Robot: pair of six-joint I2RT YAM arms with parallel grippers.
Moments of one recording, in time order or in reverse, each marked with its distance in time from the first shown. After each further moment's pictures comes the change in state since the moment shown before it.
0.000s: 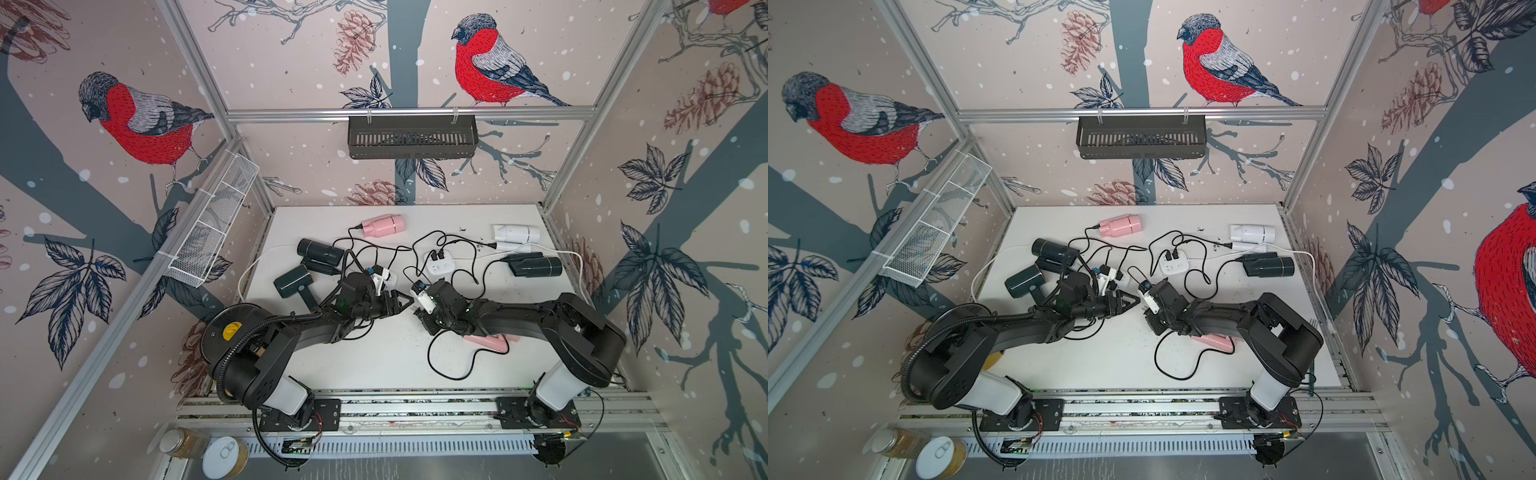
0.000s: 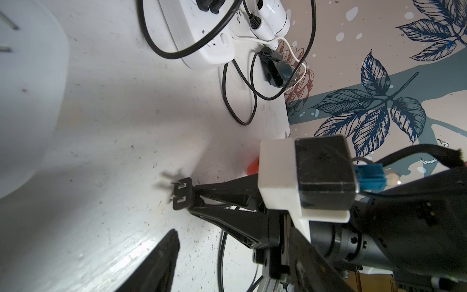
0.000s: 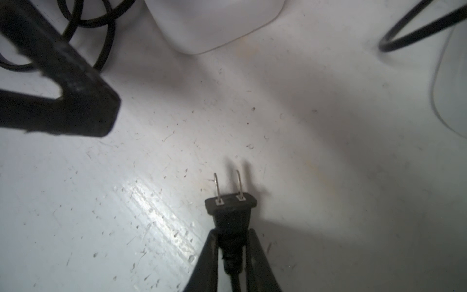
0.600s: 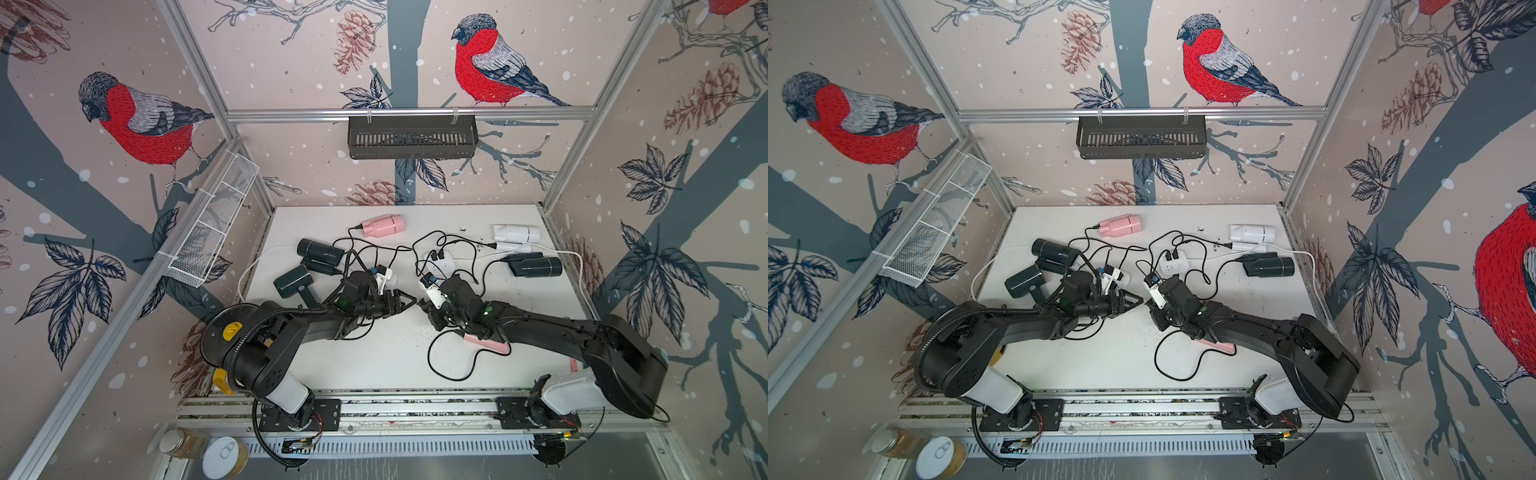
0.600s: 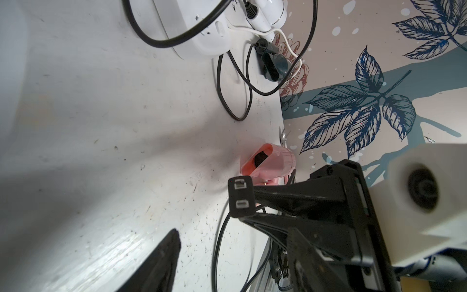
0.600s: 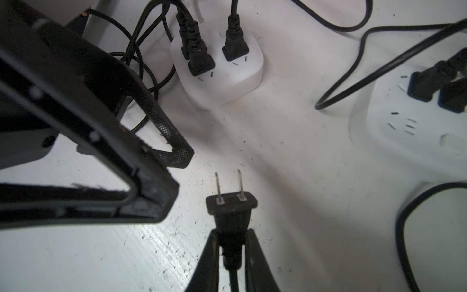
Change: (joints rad) left arm 0.000 0.077 0.026 0.061 0.068 -0.039; right arm -0.003 -0.231 -0.043 -0.028 0.005 0.011
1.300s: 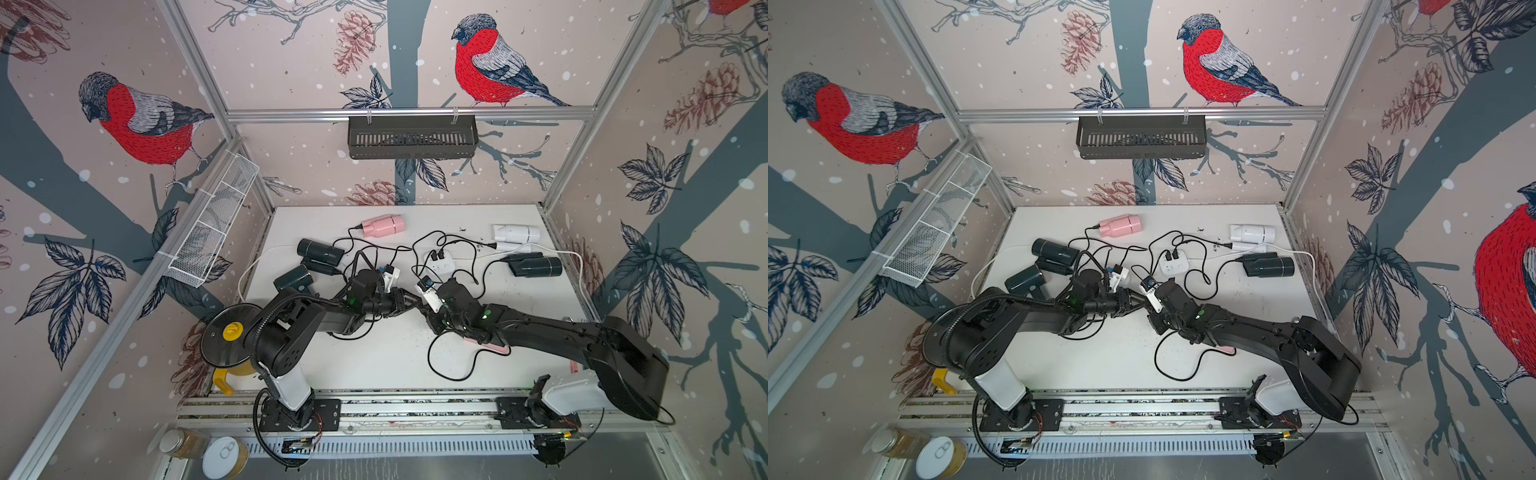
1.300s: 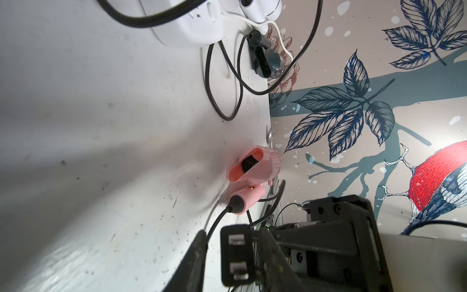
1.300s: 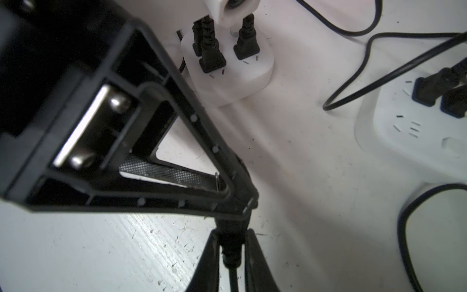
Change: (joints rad) left arm -0.029 0.141 0.060 0.134 0.053 -0.124; right arm 0.052 -0.009 0.001 -0.014 0.047 -0.001
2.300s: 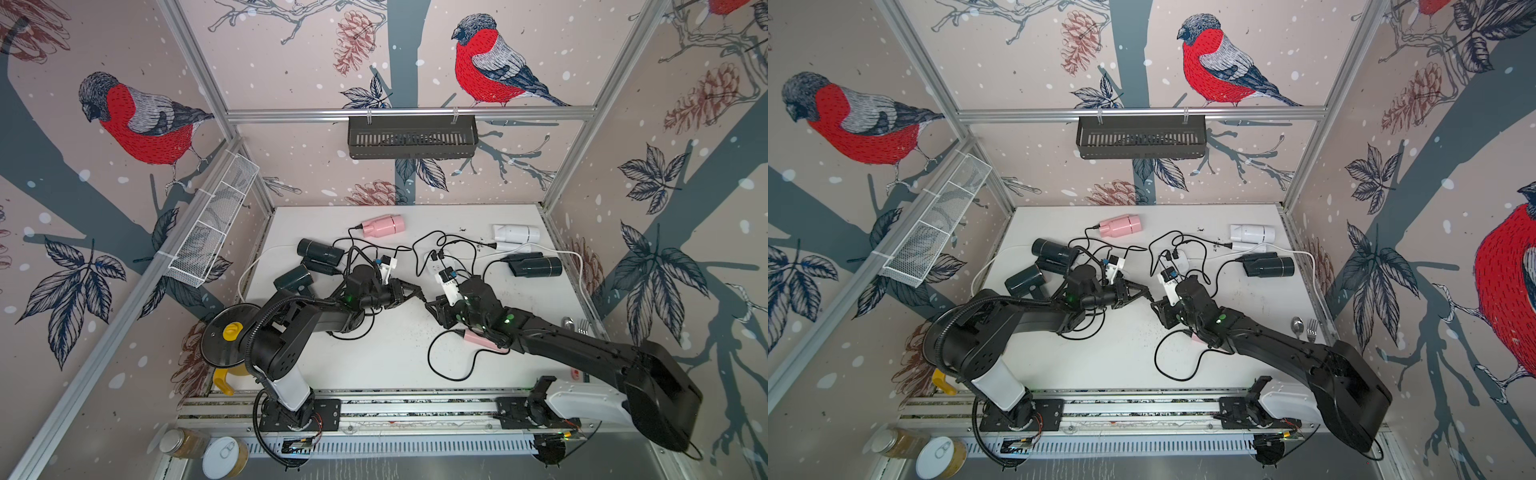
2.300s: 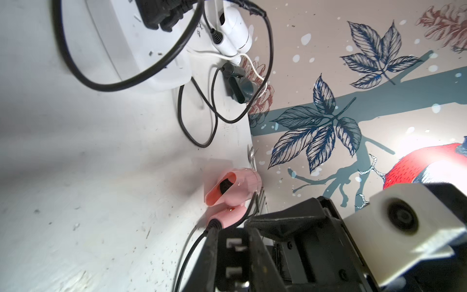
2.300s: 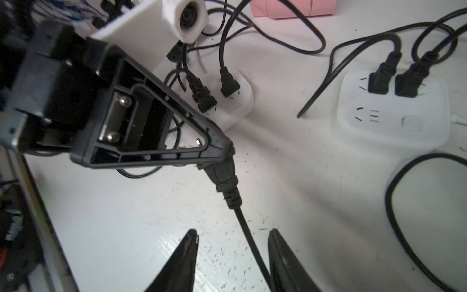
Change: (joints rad) left arm 0.022 -0.034 0.010 0.112 -0.032 -0.066; right arm -0.101 -0.221 -0.116 0.080 -0.127 0.233
